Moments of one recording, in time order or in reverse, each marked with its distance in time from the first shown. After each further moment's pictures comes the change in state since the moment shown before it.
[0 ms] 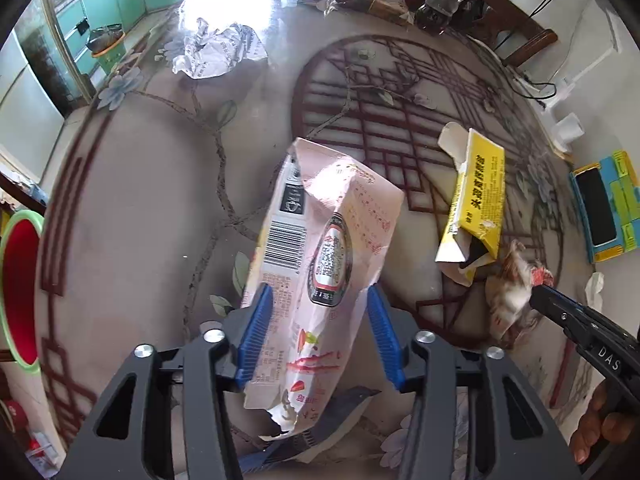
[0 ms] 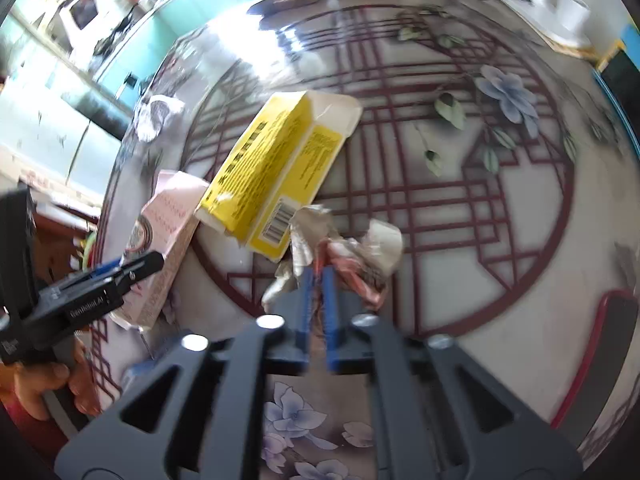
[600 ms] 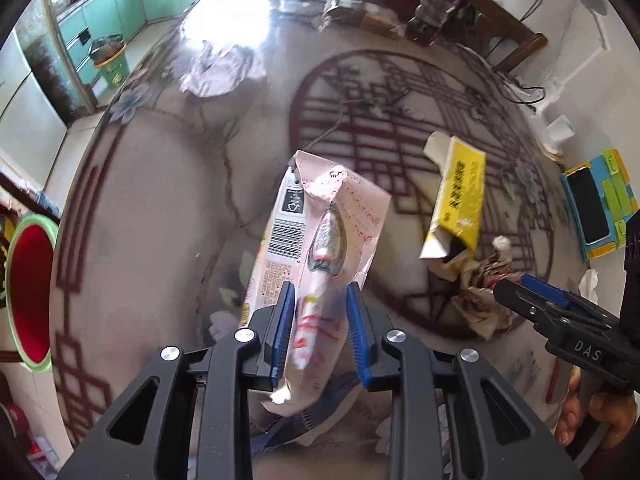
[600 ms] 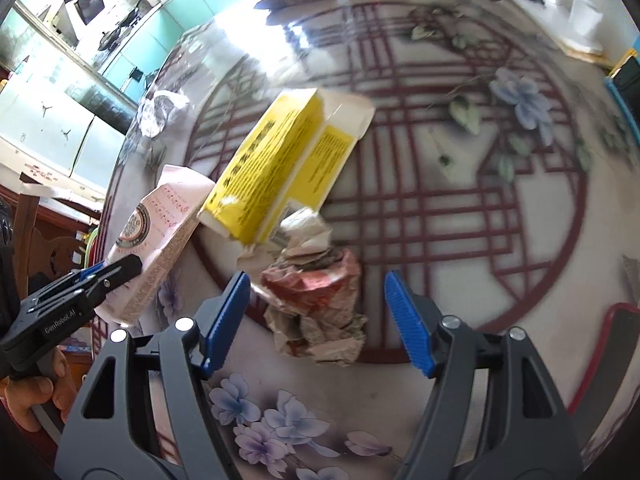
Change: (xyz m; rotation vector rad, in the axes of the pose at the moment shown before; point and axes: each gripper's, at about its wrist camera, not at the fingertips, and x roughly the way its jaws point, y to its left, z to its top) left arm -0.022 -0.002 -0.007 0.001 -0.030 0.033; right arm 0.015 0.010 0.005 -0.050 0.037 0.016
